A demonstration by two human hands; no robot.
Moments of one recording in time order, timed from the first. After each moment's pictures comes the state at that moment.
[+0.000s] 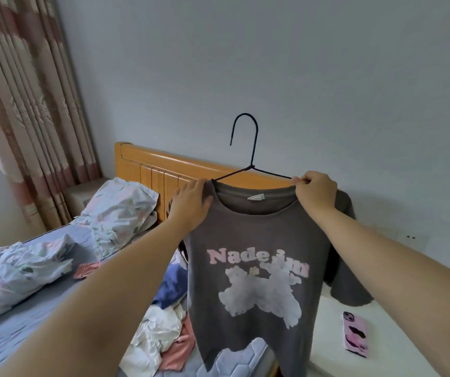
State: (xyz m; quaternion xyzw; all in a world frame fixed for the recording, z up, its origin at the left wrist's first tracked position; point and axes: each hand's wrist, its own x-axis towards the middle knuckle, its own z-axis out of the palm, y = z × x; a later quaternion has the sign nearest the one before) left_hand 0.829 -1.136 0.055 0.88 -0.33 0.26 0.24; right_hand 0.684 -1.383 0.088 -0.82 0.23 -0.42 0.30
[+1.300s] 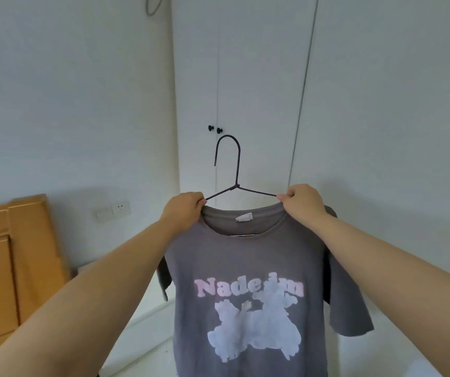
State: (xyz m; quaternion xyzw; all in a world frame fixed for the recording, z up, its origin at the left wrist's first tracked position) left_hand 0.384 -1.251 0.099 0.54 -0.79 -0.01 0.29; right_hand 0.111 -1.197 0.121 -0.59 0.73 -0.35 0.03
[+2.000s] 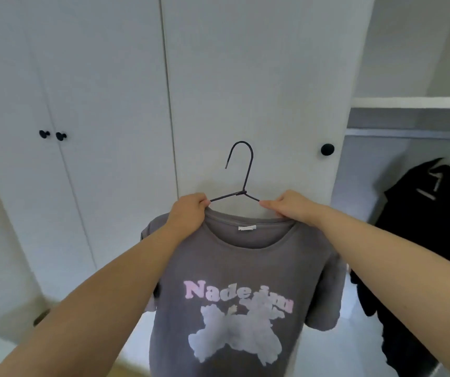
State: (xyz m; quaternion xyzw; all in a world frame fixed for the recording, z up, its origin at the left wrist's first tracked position) left_hand 0.156 -1.285 0.085 0.26 -0.90 -0.20 0.29; right_hand -0.021 -1.099 0.113 -0.41 0.85 -0.31 0.12
